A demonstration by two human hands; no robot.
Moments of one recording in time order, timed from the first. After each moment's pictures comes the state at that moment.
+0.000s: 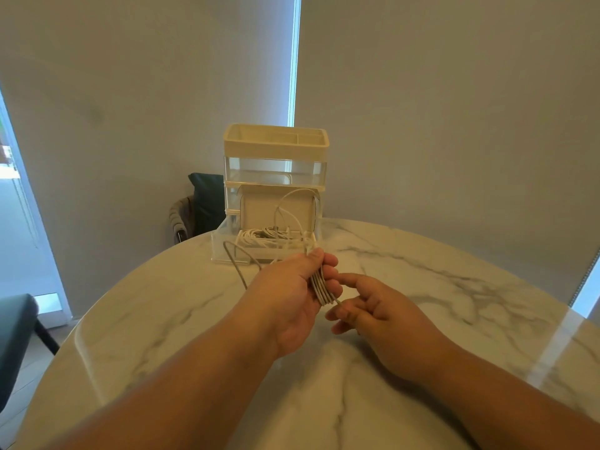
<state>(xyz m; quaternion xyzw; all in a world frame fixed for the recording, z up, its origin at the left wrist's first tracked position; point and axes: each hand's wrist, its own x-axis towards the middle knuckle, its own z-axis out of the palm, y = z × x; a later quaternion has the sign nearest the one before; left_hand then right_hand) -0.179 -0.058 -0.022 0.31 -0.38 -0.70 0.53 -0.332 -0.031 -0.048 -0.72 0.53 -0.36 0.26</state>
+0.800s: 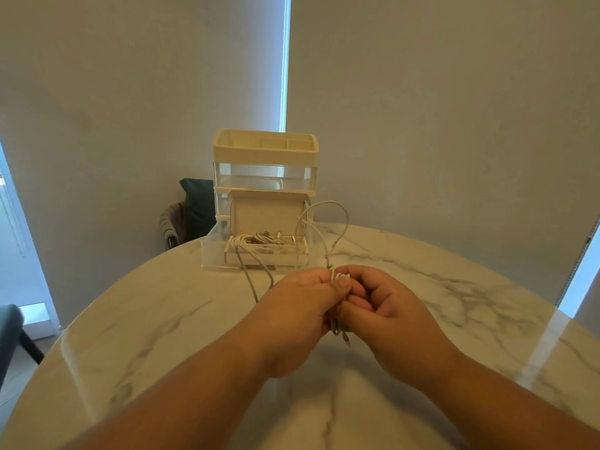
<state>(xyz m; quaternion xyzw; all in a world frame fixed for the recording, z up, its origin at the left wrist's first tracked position) -0.186 -0.045 -0.025 0.27 -0.58 -0.65 0.41 -0.333 -0.022 -0.040 -0.68 0.41 -0.51 0.32</state>
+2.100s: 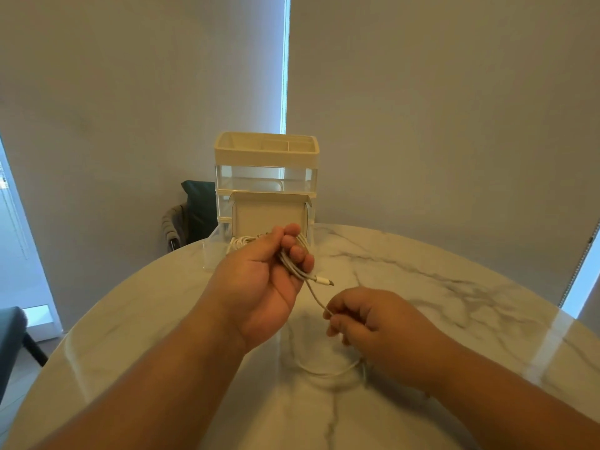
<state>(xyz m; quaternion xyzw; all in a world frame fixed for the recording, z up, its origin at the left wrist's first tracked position) -0.158 -0.060 0.001 0.14 -0.30 -0.76 0.56 -0.339 -0.027 -0.039 -0.76 0.56 -0.28 0.17</state>
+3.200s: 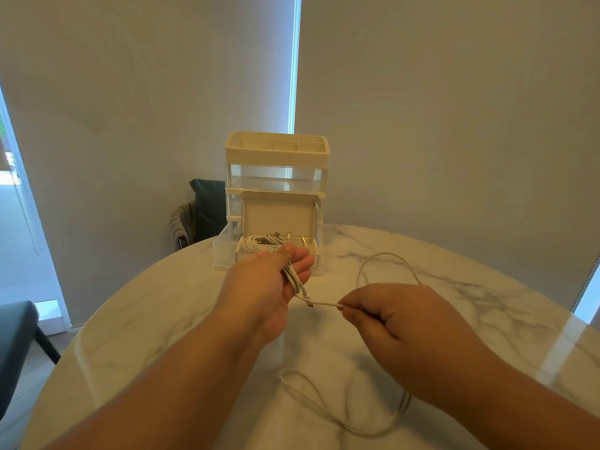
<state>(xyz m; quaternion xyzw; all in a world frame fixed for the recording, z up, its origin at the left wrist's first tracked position) -0.162 -0.071 -0.011 0.36 -0.31 -0.62 0.62 -0.323 0.010 -0.007 -0.79 0.56 -0.26 -0.04</state>
